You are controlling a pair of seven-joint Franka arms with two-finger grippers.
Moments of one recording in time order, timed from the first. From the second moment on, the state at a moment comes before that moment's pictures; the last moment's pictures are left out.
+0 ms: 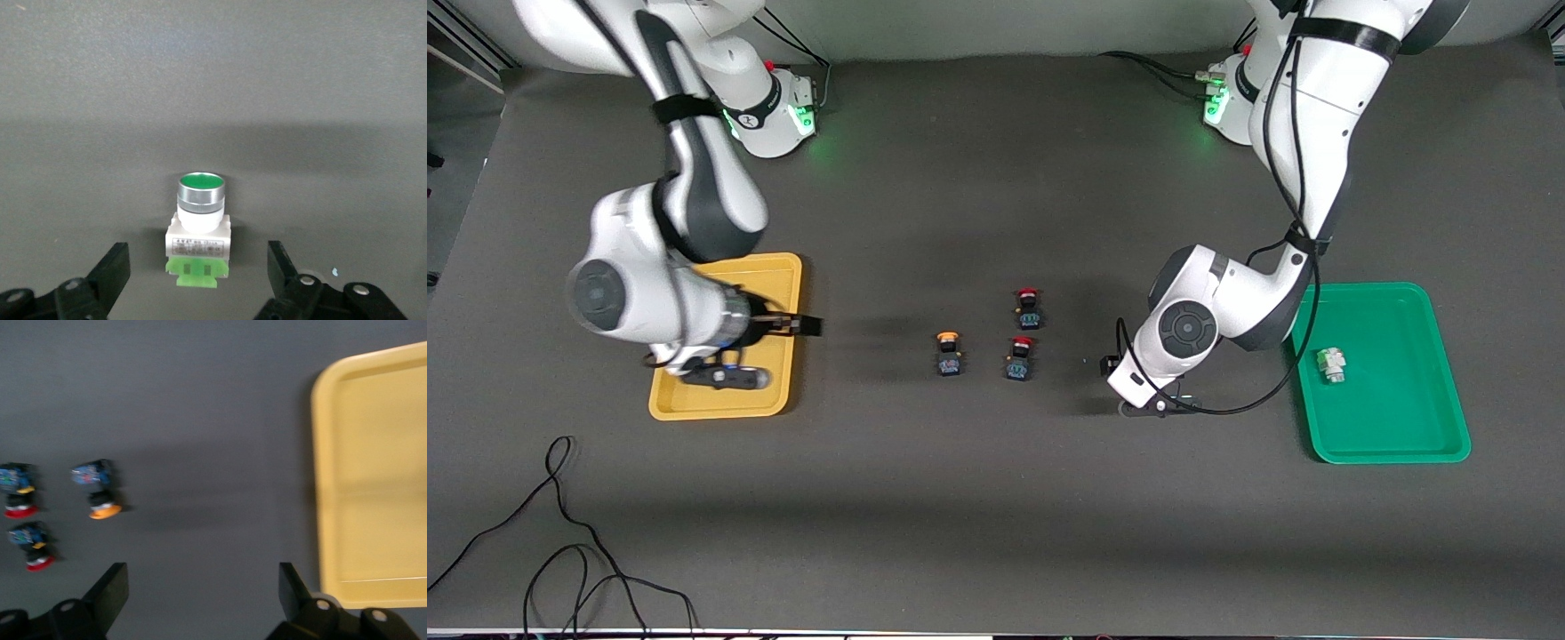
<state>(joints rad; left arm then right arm) -0.30 0.66 -0.17 -1.73 0.09 2.28 -0.56 0.57 0.32 -0.29 -1.80 0.31 1.93 0.33</state>
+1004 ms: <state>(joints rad) -0.16 0.37 -0.16 -1.60 -0.02 1.84 -0.48 0.84 0.76 -0.28 -1.68 0.42 2.40 0.59</state>
